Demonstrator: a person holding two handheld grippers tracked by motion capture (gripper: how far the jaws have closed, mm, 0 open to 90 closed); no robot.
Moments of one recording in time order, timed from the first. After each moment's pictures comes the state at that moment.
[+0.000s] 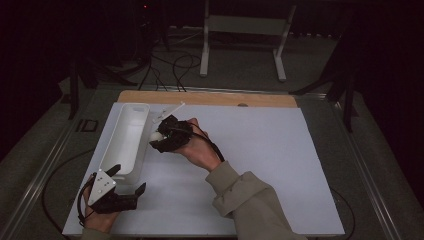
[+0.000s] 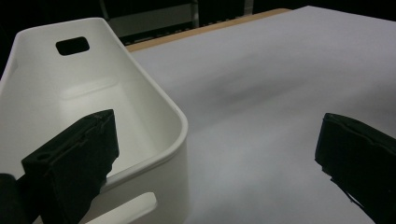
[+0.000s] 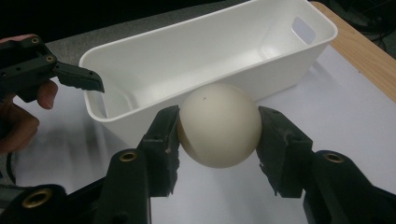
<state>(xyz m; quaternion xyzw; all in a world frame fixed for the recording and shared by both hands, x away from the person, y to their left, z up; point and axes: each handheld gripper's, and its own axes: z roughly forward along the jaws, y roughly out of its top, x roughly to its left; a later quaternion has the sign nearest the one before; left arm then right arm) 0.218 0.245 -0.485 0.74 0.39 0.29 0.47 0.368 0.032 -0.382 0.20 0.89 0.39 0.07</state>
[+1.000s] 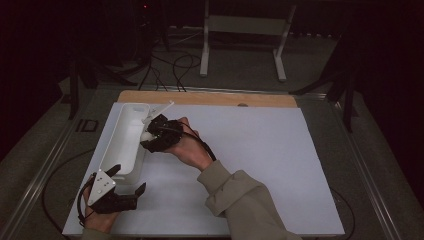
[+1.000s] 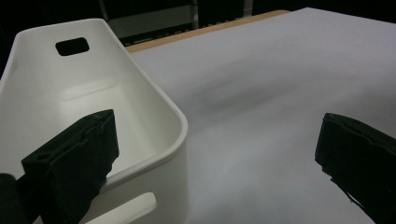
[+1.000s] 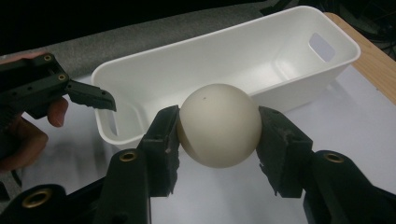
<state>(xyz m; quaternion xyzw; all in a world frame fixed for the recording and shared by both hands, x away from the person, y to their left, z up) 0.218 0.245 -0.486 0.73 0.39 0.29 0.48 0.368 0.055 -0.380 0.19 0.90 0.40 0.07</state>
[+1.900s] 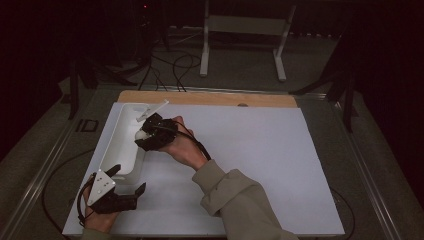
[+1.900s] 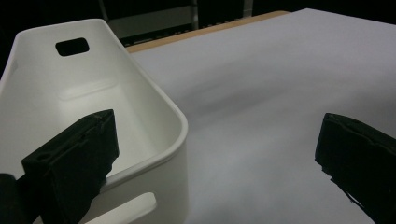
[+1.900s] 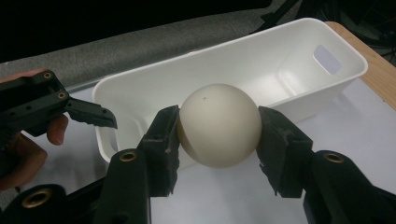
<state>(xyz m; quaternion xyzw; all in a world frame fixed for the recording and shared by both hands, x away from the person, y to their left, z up) 0.218 0.246 -0.486 0.73 0.39 0.29 0.48 0.370 0.069 -0.379 0.19 0.89 0.41 0.07</state>
